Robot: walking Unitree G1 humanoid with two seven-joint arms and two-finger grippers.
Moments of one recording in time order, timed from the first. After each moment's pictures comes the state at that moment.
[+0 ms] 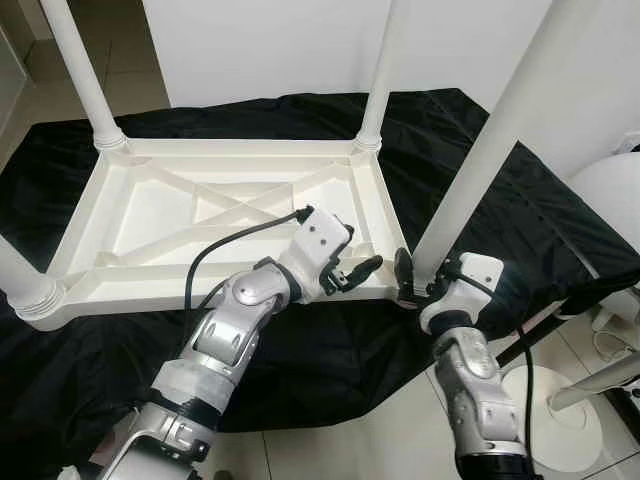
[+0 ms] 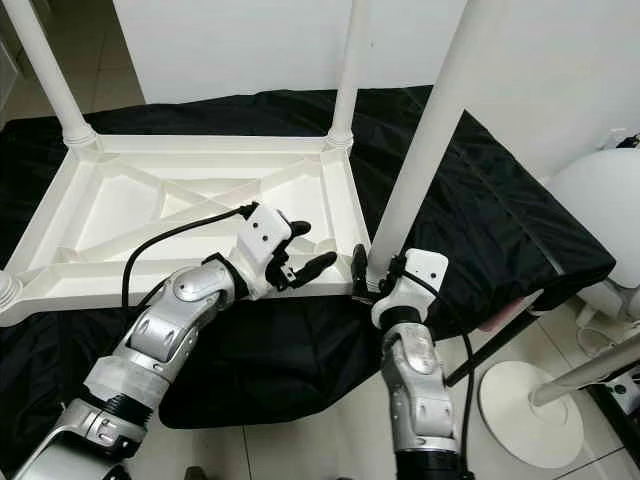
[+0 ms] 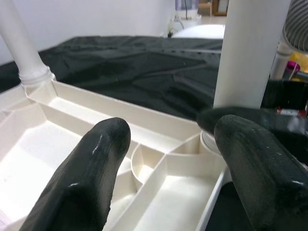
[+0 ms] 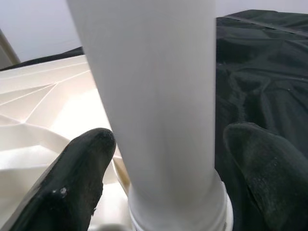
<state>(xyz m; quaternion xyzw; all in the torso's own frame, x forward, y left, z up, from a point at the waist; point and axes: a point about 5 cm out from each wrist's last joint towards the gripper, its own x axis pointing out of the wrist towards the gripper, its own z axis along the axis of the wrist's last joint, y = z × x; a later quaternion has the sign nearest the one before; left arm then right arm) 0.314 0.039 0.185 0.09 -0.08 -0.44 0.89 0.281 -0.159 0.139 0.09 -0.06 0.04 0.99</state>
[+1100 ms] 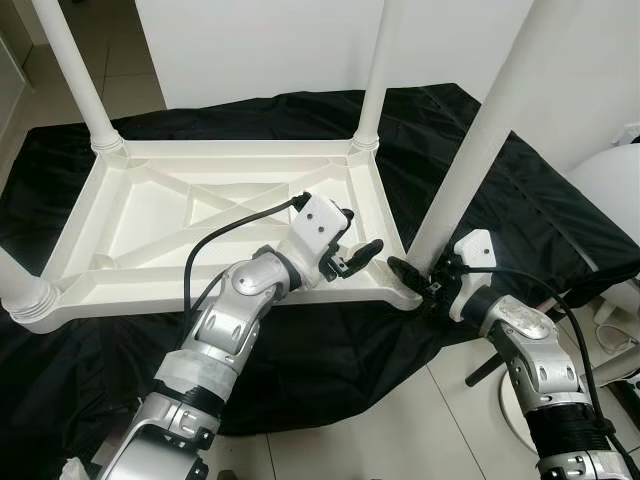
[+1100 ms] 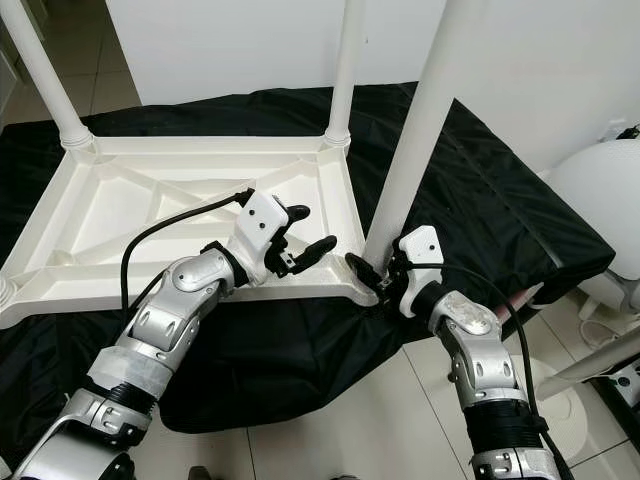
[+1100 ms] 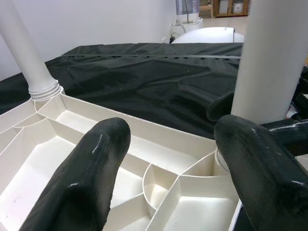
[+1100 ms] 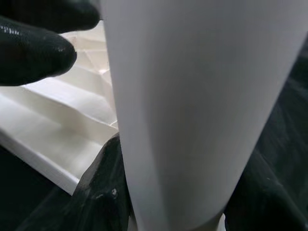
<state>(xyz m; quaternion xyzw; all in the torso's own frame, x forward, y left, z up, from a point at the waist) 0.322 0.042 0.192 0.11 -0.10 -0.43 0.89 0.302 -0.181 0.153 -0.06 -0.04 0.30 0.95</state>
